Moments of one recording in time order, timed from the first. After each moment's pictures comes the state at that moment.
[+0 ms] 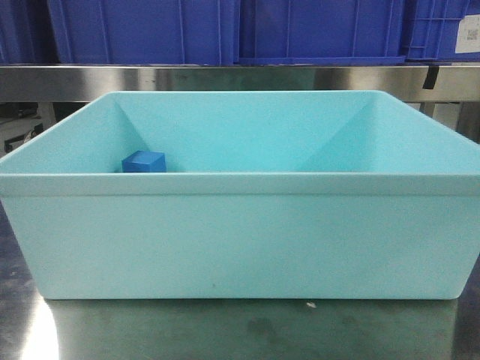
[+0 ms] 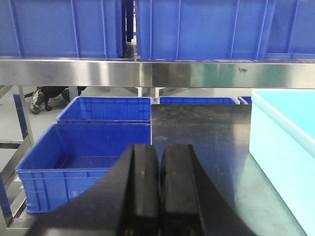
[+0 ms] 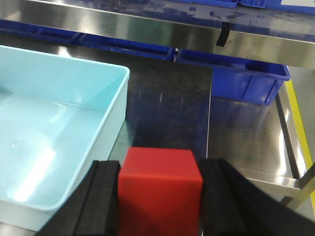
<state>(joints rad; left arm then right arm) -0.07 -0.01 0.01 -0.09 0.08 0.05 0.33 0.33 -0.56 -0.25 0.65 0.23</state>
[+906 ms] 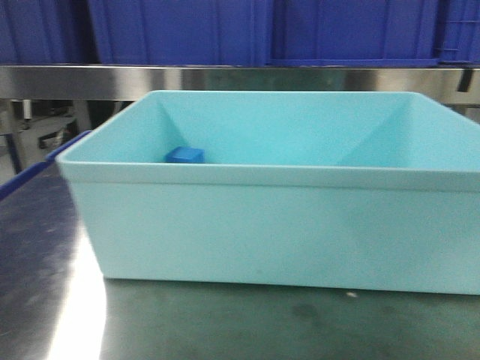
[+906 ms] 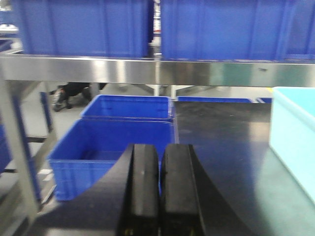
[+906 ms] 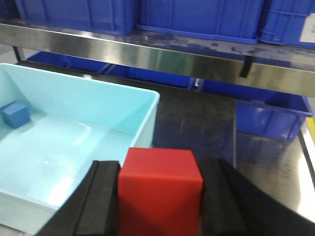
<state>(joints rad) -0.07 -0.01 0.01 -0.09 0.08 0.05 0.33 0.20 -0.48 -0.25 0.57 0.23</state>
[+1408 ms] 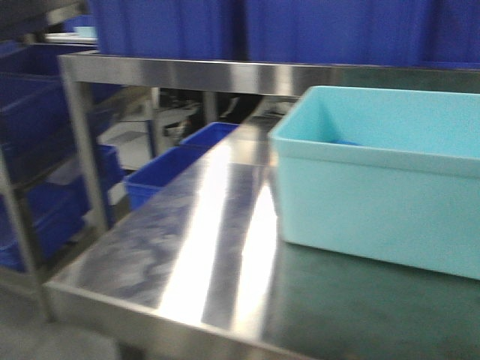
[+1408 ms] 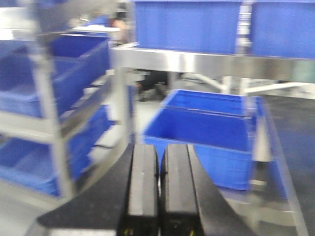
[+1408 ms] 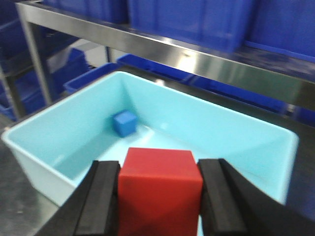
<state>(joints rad) -0.07 -0.01 0.01 -0.09 0.08 0.05 0.33 0.20 -0.48 -0.25 0.57 0.23</state>
